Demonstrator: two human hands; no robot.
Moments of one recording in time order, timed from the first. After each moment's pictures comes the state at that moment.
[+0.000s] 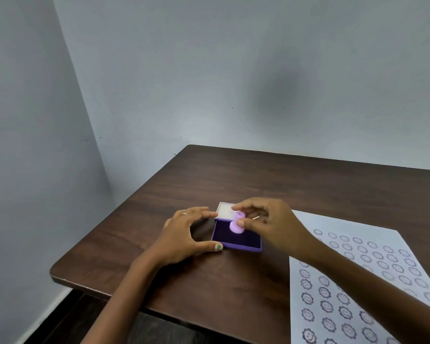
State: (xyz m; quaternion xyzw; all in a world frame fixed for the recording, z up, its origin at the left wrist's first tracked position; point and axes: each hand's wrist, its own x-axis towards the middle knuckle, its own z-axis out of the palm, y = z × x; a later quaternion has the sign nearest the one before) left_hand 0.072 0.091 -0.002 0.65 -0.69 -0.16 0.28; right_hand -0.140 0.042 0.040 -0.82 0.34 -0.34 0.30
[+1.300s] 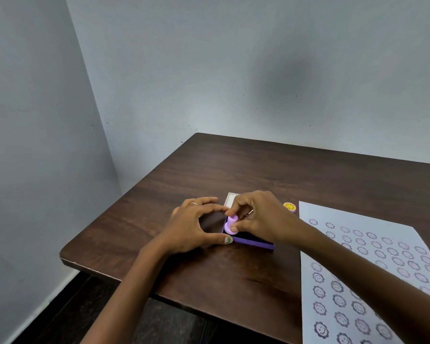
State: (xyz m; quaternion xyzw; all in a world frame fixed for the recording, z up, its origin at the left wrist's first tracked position) left_hand 0.075 0.093 -0.004 0.65 -0.70 -0.16 0.25; right_hand -0.105 0.047 0.049 -0.89 0.34 -0.19 0.23
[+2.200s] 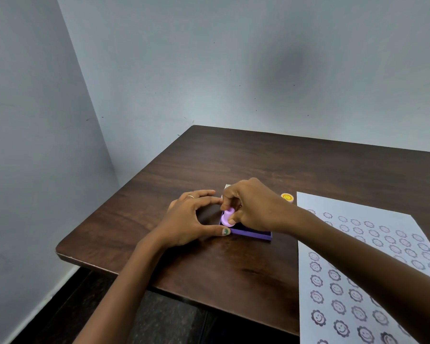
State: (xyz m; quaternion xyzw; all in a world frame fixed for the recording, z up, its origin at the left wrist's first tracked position) left_hand 0.076 0.090 -0.007 0.65 -0.70 -0.17 0.25; right_hand -0.098 0.048 0.058 -0.93 0.32 -0.14 0.16
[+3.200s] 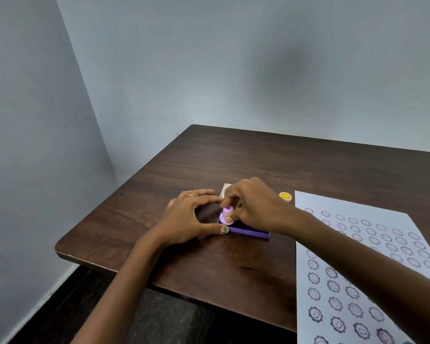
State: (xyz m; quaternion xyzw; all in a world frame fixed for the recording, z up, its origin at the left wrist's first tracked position) left_hand 0.075 0.092 -0.006 0.64 -0.70 -0.17 0.26; right_hand -0.100 0.050 0.057 -0.92 0.33 -0.15 0.18
